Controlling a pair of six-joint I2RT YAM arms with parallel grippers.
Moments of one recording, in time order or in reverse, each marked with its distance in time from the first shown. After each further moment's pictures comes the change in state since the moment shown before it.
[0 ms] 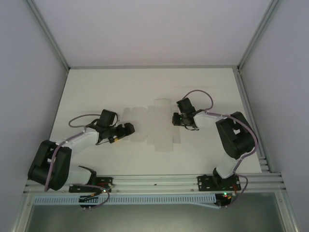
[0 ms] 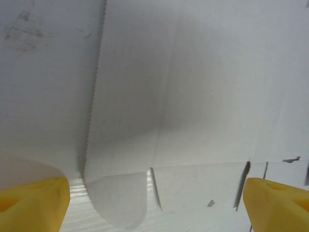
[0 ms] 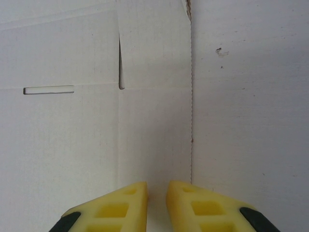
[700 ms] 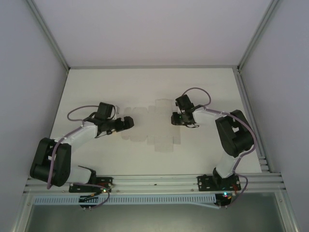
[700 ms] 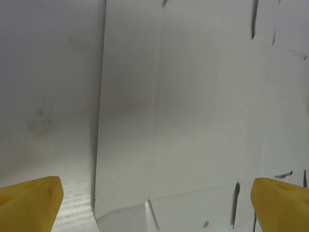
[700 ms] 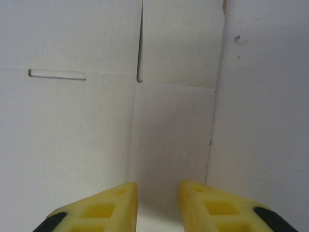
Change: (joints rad) left arm 0.048 0.039 0.115 -0.093 -0.020 0.164; right arm -0.002 0.025 0.080 -0.128 -0.040 -0.060
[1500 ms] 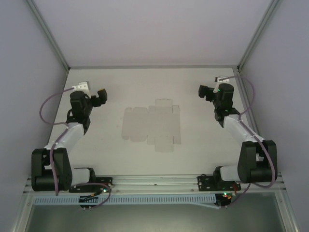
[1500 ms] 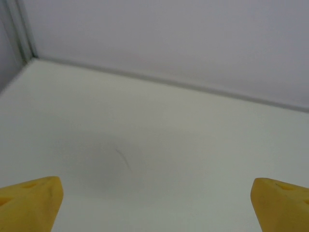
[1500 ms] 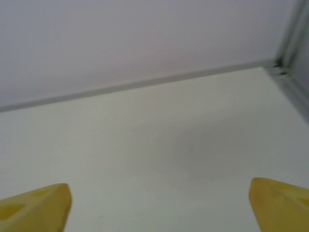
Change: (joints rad) left arm 0.311 -0.078 0.032 0.546 -0.262 0.323; right arm -0.370 -0.395 -0.100 0.381 0.121 -0.255
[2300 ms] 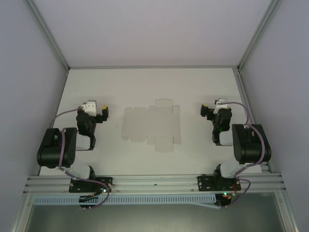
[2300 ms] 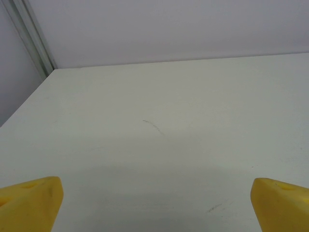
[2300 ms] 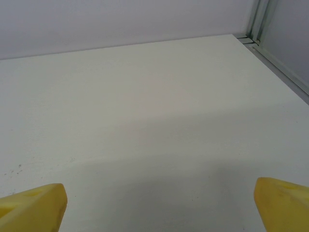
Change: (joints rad) left arm 0.044 0.270 -0.417 0.847 -0.052 0.307; right arm -0.128 0.229 -0.496 0.836 0.024 -0.139
